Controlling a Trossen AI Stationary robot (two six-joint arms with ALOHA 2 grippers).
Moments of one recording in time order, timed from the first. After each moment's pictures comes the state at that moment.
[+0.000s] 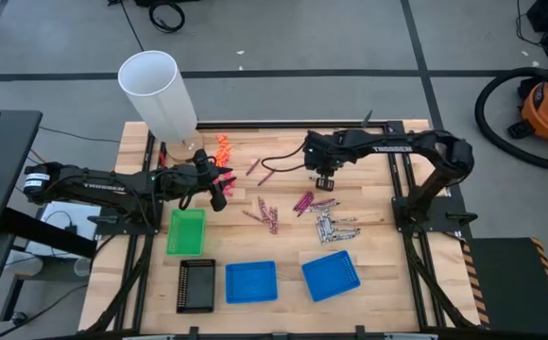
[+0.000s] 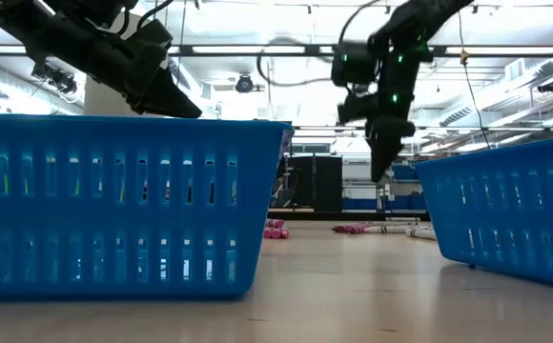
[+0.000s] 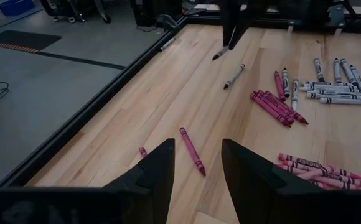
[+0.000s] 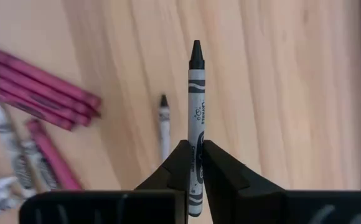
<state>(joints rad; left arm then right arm) 0.08 0.95 0.44 0.13 -0.38 -0.04 -0.35 1.60 1.12 -0.77 0.14 -0.18</state>
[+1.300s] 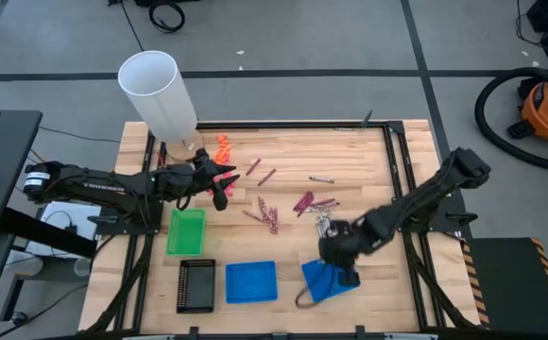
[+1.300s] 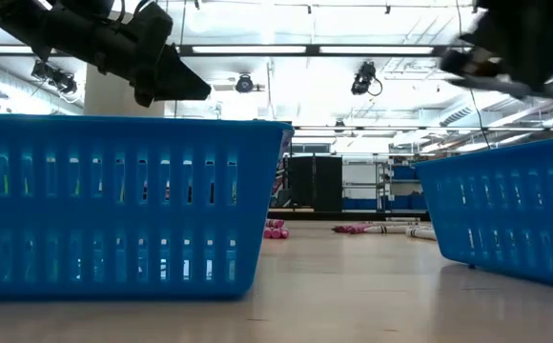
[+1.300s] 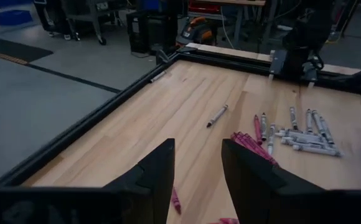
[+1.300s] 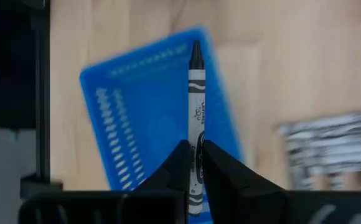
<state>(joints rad) 0.05 0.95 0.44 0.27 -0.38 -0.12 0.53 1.56 1.12 -0.77 -0.02 0.54</state>
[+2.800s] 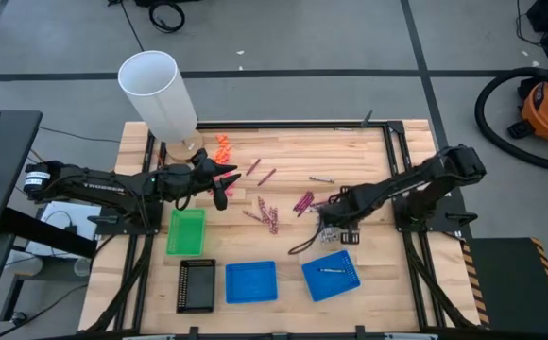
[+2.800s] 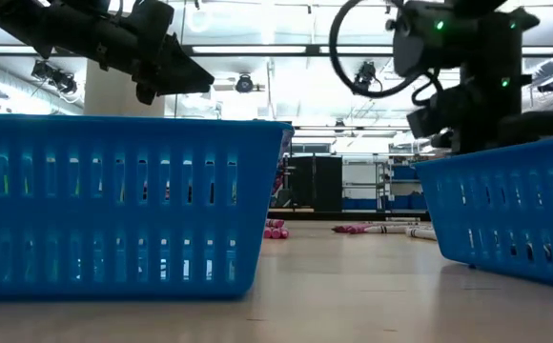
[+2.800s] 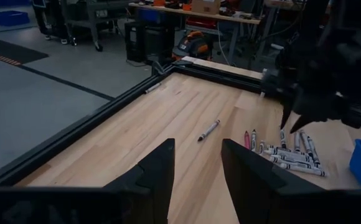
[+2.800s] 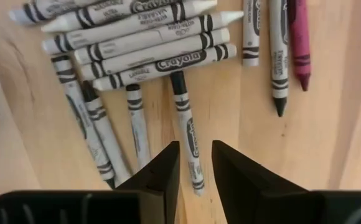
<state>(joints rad) 0.05 0.95 0.44 0.32 -0.38 -0.16 0.17 1.55 0.86 -0.88 0.11 0.25</state>
